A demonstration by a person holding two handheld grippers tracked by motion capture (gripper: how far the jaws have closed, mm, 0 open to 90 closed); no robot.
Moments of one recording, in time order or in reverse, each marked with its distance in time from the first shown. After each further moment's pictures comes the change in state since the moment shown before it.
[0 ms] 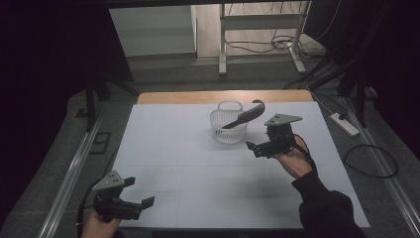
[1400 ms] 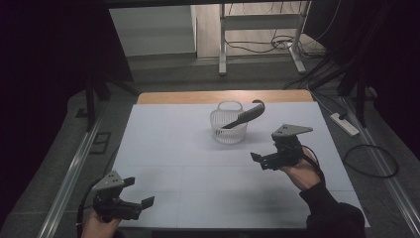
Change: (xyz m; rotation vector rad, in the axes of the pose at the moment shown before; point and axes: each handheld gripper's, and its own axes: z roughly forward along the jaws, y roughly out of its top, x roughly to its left) left arm 0.000 0.000 -0.001 -0.003 -0.001 -0.002; right arm 0.012 -0.020 -0.029 -0.004 0.056 0.032
